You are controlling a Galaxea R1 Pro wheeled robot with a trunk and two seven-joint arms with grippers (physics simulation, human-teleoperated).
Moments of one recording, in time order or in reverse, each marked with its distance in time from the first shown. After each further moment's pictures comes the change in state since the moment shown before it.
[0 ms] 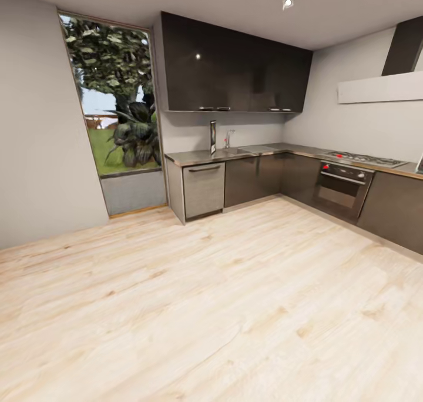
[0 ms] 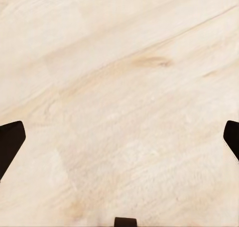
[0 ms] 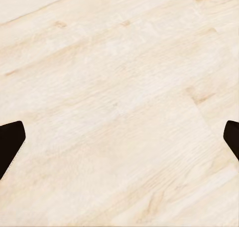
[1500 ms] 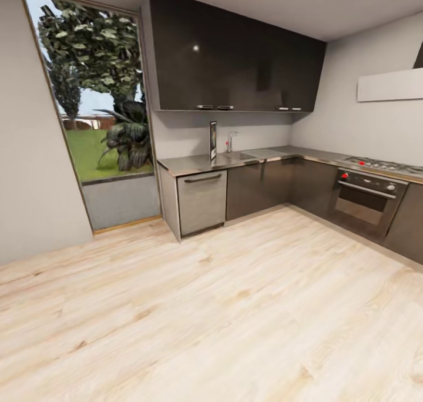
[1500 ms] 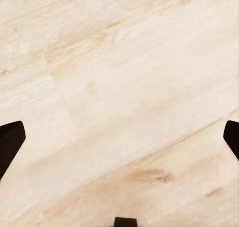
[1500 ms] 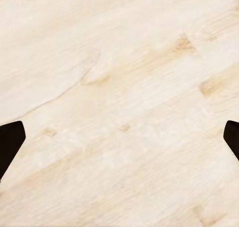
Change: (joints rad) left arm 0.000 0.000 0.000 0.000 0.000 0.000 0.000; right arm 0.000 0.000 0.000 0.000 0.000 0.000 0.000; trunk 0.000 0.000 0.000
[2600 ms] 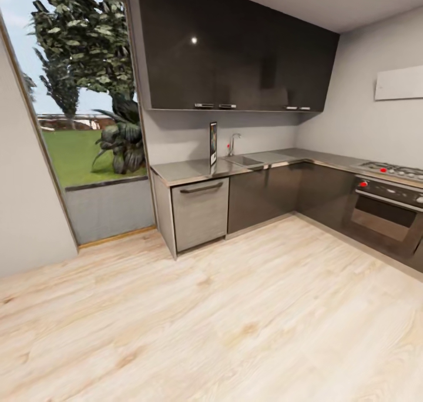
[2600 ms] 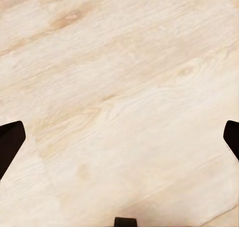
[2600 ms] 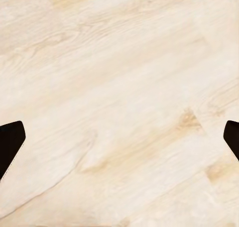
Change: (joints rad) left arm 0.000 0.000 0.000 0.000 0.000 0.000 0.000; right arm 0.000 0.000 0.000 0.000 0.000 0.000 0.000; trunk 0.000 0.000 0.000
